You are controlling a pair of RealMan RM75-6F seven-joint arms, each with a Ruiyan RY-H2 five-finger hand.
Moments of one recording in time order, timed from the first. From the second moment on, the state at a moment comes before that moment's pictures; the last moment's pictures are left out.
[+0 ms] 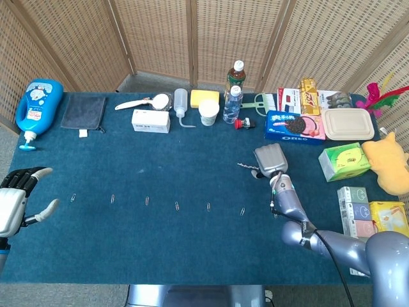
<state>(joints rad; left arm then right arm) -0.16 -1.05 -0.09 -1.70 1.52 1.46 0.01 0.95 -1.58 0.18 -1.24 -0.60 0.86 -0.82</state>
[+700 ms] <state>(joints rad) -0.16 -1.06 -0.08 -1.67 1.51 1.46 -0.02 0.98 -1.66 0.16 -1.12 -0.54 0.84 -0.86</state>
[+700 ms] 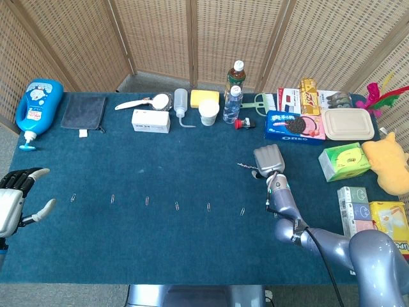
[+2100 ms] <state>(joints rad) -0.15 -1.06 -0.08 -1.64 1.49 1.47 -0.05 1.03 -1.73 0.16 -1.03 -0.46 0.82 -0.93</state>
